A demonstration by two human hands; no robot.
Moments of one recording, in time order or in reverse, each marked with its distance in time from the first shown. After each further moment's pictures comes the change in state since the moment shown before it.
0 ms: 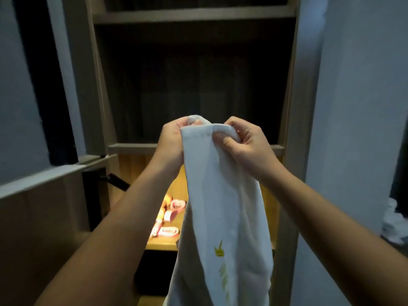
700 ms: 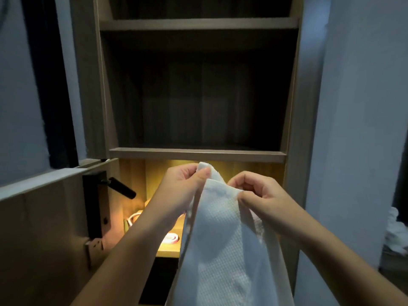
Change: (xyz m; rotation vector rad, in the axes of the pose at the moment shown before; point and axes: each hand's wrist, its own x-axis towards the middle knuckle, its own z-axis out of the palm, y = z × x) left_hand -0.058 -0.031 -0.007 0.126 -0.068 -0.232; right_hand -0.068 0.004 -0.001 0.018 -0.228 0.278
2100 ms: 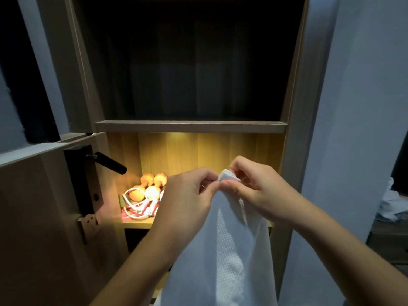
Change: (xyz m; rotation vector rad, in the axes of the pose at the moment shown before) left_hand -0.026 -0.047 0.029 0.416 0.064 0.217; right_hand 0.002 0.054 0.004 -0.378 -0.039 -0.130
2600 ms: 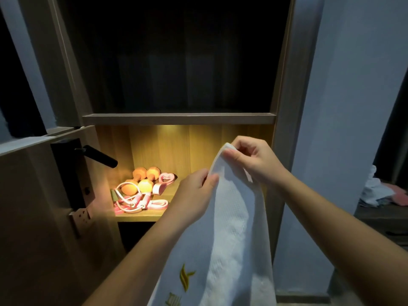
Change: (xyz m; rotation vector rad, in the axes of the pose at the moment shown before) left_hand 0.009 -0.018 0.042 -0.133 -0.225 -0.259; right_hand 0.020 0.036 -0.009 0.332 0.134 0.027
